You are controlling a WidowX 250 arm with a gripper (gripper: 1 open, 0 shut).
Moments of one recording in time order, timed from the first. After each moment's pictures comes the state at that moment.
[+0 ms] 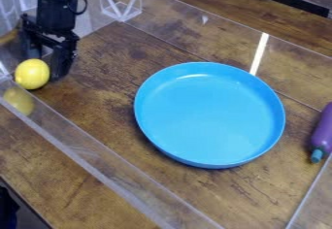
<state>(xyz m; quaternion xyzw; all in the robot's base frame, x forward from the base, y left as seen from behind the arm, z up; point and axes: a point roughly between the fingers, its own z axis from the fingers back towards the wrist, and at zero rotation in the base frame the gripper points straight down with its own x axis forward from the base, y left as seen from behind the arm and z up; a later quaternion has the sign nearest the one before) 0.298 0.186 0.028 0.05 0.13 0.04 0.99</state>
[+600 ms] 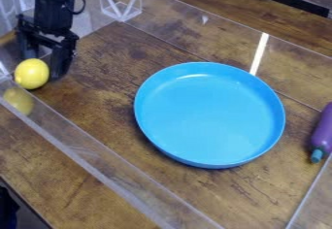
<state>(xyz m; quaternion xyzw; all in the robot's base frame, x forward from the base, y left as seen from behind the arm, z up) 0.292 0.186 0.026 0.05 0.13 0.10 0.99</state>
